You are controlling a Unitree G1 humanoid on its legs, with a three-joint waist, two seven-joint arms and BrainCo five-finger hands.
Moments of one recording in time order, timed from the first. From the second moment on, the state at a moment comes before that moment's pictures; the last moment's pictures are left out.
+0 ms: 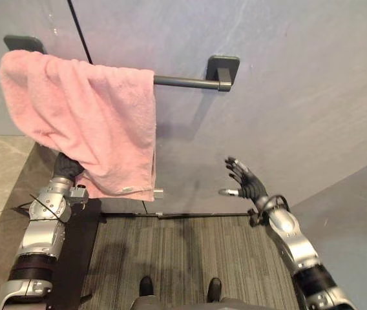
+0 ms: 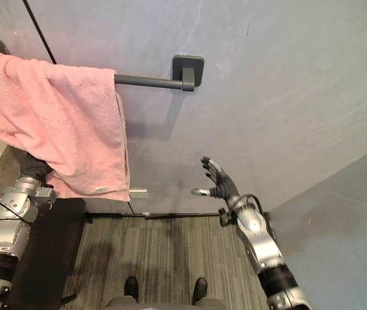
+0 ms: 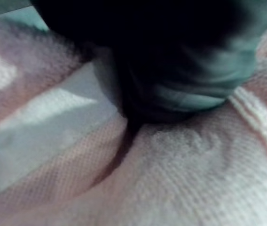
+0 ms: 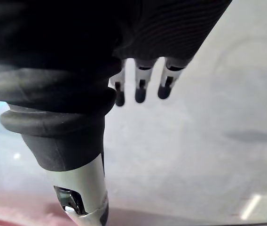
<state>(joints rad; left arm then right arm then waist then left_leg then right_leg) -0.17 0.66 0.08 0.29 -0.40 -0.20 -0.04 -0.25 -0.33 0.27 0.17 0.29 -0.10 0.14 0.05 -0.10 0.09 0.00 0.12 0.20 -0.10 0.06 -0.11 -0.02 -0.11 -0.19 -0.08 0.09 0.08</state>
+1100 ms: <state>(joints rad) -0.46 0.57 -0.15 0.51 -0.47 -0.16 0.00 -1.22 -0.02 0.35 1.06 0.54 0.01 -0.02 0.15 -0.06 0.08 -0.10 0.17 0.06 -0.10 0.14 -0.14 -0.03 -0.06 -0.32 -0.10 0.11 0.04</state>
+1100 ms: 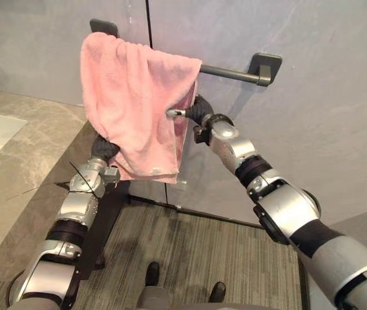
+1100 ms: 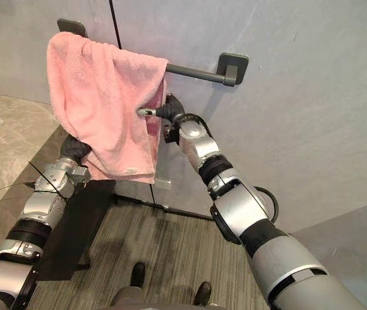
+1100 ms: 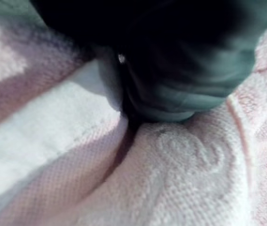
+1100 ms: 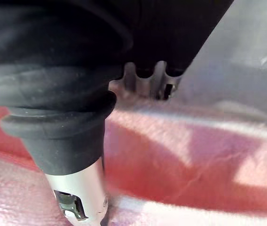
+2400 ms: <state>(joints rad) -0.50 0.56 -0.10 0.54 -0.42 -0.16 0.01 -1.18 -0.10 0.40 0.92 0.51 0.01 0.03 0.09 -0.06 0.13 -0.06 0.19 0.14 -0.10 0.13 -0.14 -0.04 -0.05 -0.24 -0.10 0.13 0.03</state>
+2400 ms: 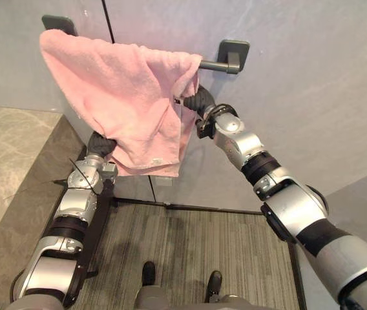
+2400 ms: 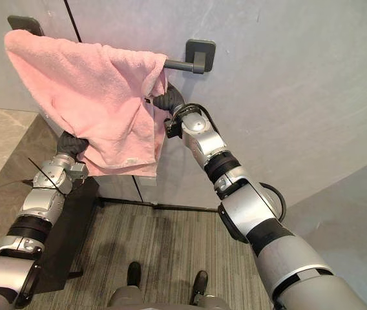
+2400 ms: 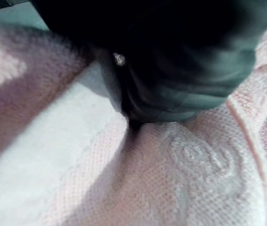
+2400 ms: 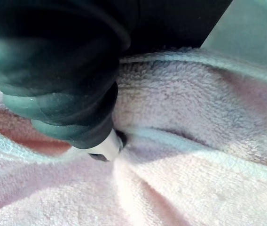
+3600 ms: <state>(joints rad) -0.45 0.56 -0.11 0.54 -0.35 -0.14 0.00 -1.14 -0.14 0.38 0.90 0.50 0.00 0.05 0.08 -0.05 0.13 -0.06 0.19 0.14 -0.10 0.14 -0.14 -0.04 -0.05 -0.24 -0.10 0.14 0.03</state>
